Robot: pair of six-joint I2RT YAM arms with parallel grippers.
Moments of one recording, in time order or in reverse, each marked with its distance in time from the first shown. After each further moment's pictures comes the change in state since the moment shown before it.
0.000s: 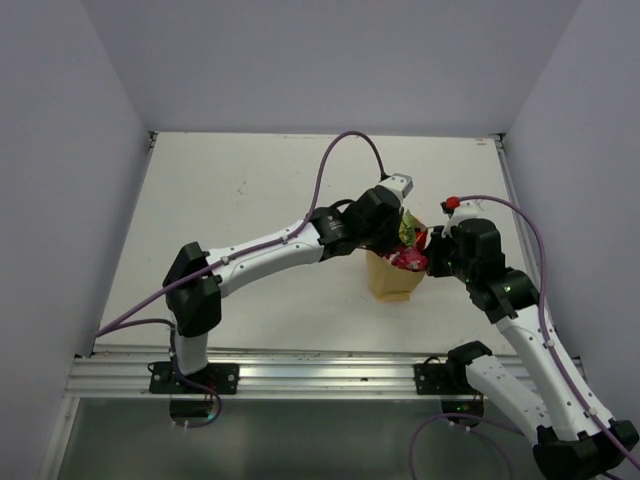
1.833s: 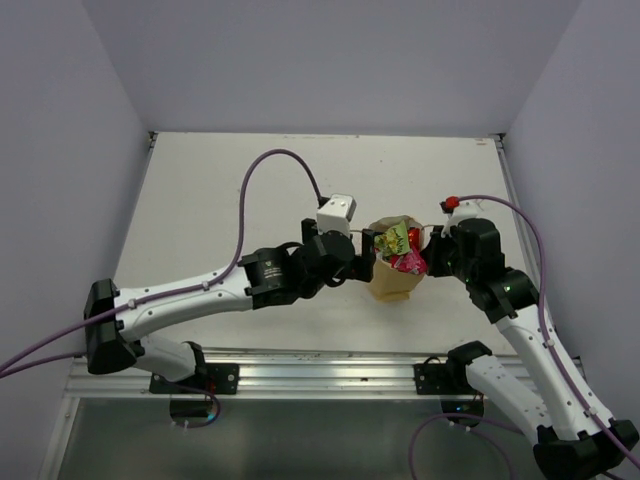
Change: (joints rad) left arm -0.170 -0.434 -0.362 -0.048 -0.447 -0.157; right arm 0.002 0.002 0.000 0.005 -0.003 0.000
